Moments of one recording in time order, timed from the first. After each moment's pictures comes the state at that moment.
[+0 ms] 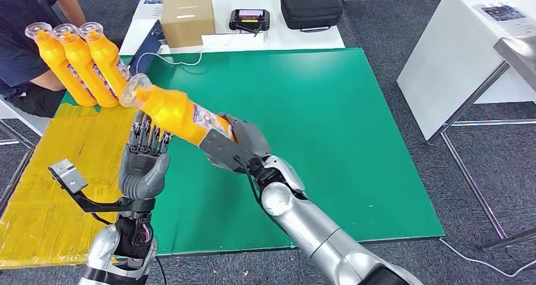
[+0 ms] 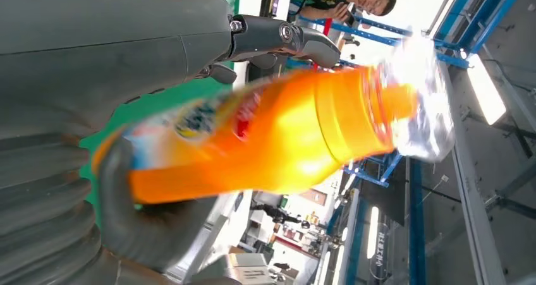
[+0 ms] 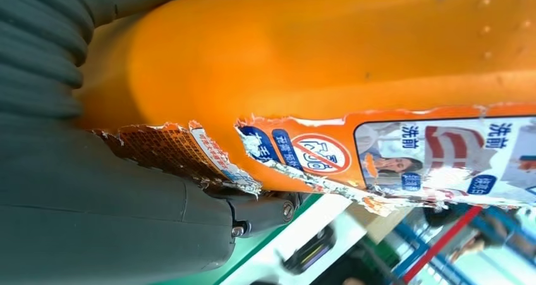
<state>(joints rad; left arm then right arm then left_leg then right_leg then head) -0.09 -0.08 -0.21 -1.64 0.44 -0.09 -0.25 -0.58 0.26 0.69 -0.97 0.42 -0.19 0.09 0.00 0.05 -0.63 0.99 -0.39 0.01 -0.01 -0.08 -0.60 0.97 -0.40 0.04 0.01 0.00</state>
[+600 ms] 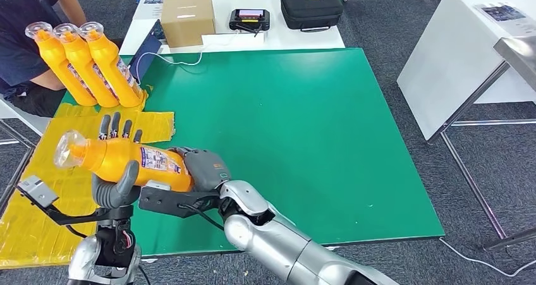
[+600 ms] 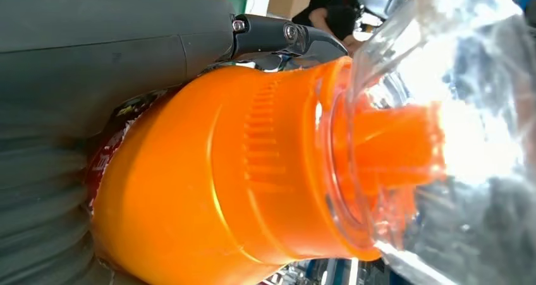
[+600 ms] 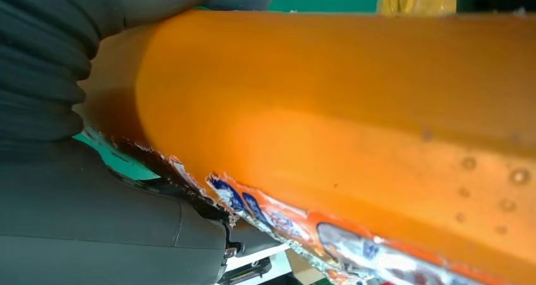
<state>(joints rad) -0.03 -0.06 -0.10 -1.68 0.42 -0.06 -0.28 -0.59 0.34 0.97 -0.92 0.57 -0.13 0.17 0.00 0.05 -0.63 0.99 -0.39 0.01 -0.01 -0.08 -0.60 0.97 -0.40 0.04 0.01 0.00</state>
